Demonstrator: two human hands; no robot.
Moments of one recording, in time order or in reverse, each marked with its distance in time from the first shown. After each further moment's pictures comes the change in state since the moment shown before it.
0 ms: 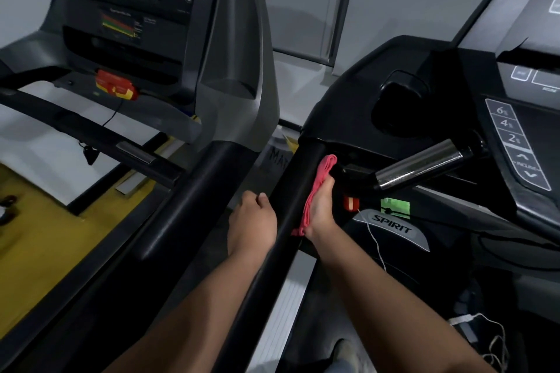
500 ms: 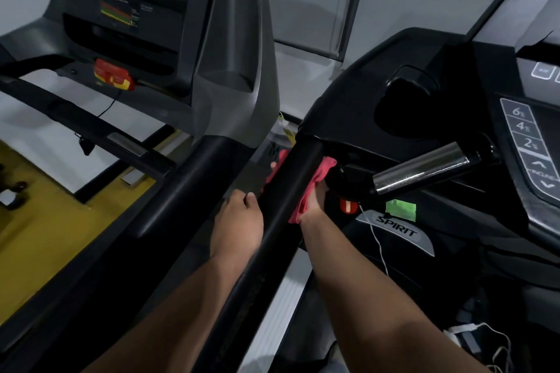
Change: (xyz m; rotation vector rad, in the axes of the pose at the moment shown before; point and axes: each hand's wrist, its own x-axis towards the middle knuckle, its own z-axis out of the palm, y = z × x) left_hand 0.005 -0.003 0.002 0.009 0.021 -0.009; right_hand 0.051 0.007 -0.001 0.211 -0.185 0.174
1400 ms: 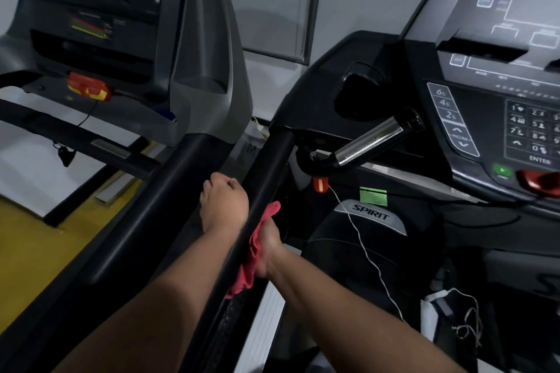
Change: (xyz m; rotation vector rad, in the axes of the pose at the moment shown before) left_hand -0.013 0.008 -0.004 -0.017 0.115 0.063; right_hand -0.098 0.082 0.004 -0.180 0.059 0.162
